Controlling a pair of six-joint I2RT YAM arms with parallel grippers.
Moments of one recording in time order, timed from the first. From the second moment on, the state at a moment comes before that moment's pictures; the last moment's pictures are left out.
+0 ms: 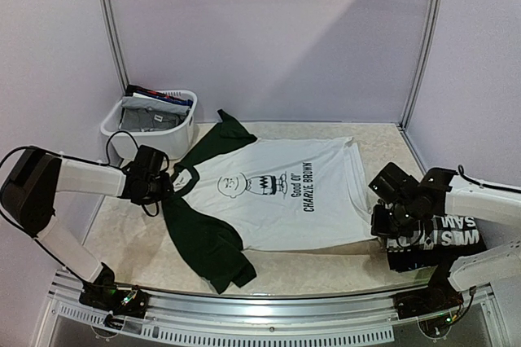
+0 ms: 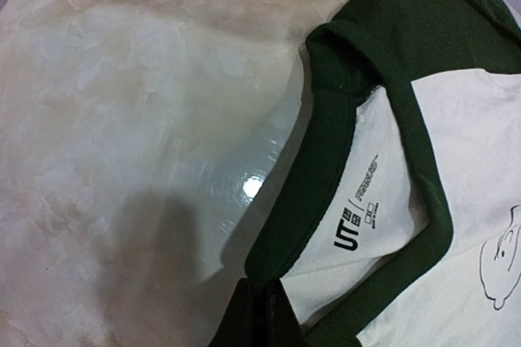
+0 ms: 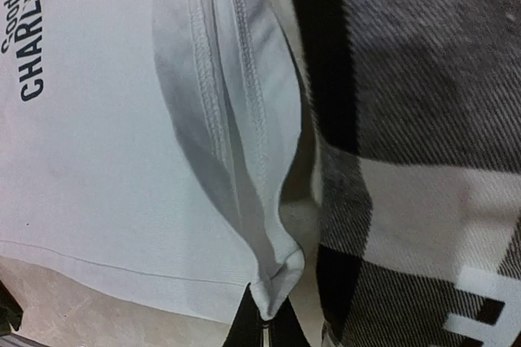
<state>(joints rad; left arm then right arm) -0.34 1.55 0.67 -0.05 -0.30 -0.64 0.74 1.17 0.73 -0.87 0.21 0.95</state>
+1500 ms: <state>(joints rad) -0.94 1.23 0.54 -0.53 -0.24 -0.94 0.77 1.02 0.57 -0.75 0.25 1.00</state>
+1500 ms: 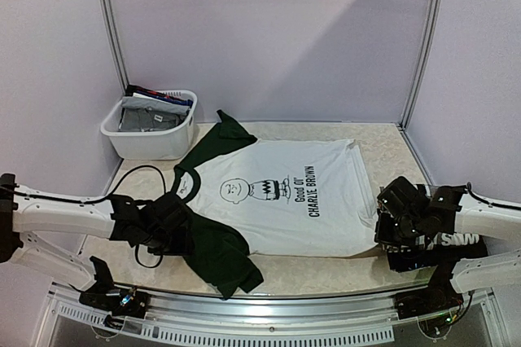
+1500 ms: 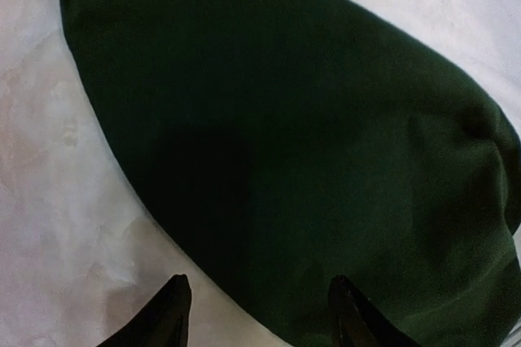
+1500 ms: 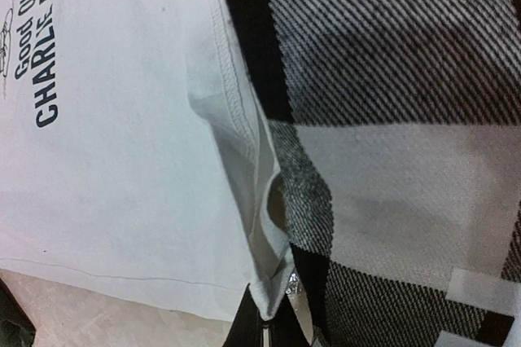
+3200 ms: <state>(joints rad) -1.15 0.91 0.57 -0.75 -0.47 -1.14 0.77 0.99 0.58 -0.77 0.25 0.98</state>
